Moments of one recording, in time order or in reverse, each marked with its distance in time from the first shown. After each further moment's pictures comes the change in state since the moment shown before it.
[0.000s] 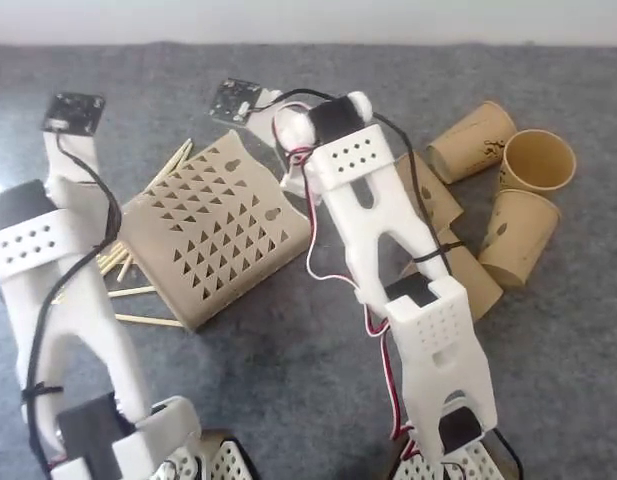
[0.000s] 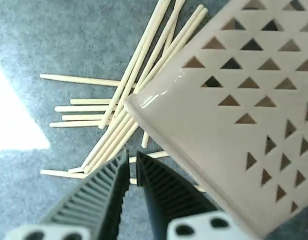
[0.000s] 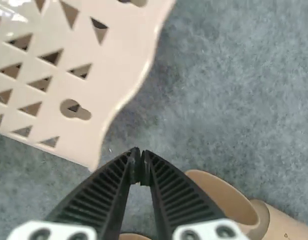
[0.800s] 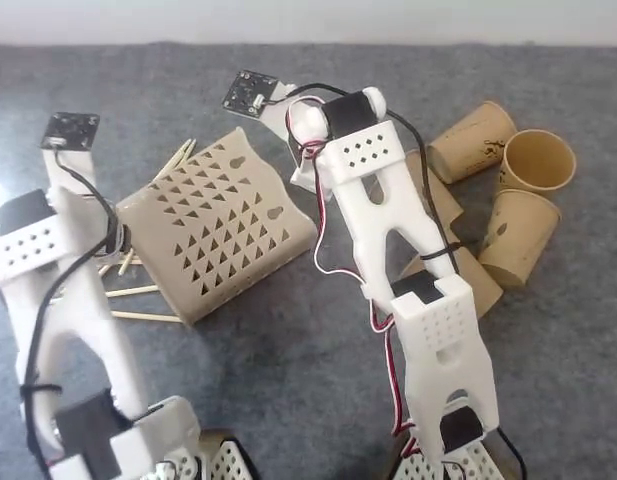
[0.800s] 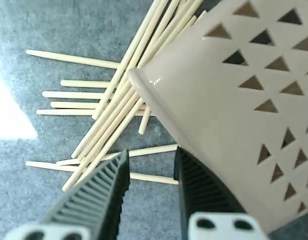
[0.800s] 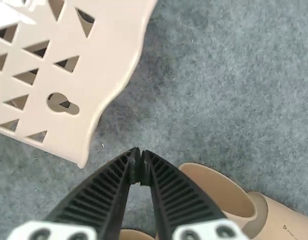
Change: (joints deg) left arm -1.8 0.9 6.1 -4.2 1.9; right arm 2.1 0.0 0.0 0.0 0.0
